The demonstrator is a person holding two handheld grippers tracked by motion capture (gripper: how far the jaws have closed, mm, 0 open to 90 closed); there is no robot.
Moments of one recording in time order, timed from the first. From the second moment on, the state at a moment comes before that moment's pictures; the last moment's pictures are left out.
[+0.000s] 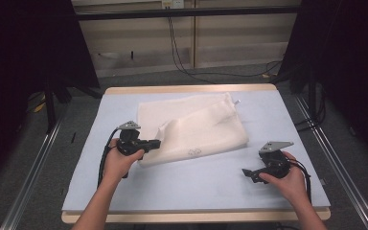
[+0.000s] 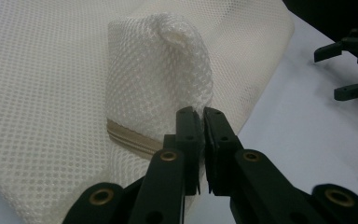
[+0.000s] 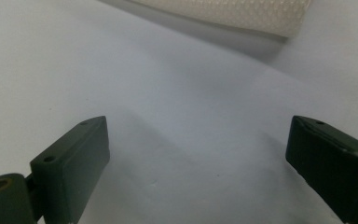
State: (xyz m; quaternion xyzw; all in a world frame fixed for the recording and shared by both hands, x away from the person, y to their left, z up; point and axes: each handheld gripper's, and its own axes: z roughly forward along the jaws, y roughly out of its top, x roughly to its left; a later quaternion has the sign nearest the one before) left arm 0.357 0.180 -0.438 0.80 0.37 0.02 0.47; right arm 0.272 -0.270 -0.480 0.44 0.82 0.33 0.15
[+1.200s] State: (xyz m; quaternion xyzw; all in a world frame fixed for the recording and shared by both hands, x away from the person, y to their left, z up) left arm 0.329 0.189 -0.453 0.79 0.37 -0.02 0.48; right arm 0.359 -0.258 -0.455 0.49 0.75 0.41 0.15
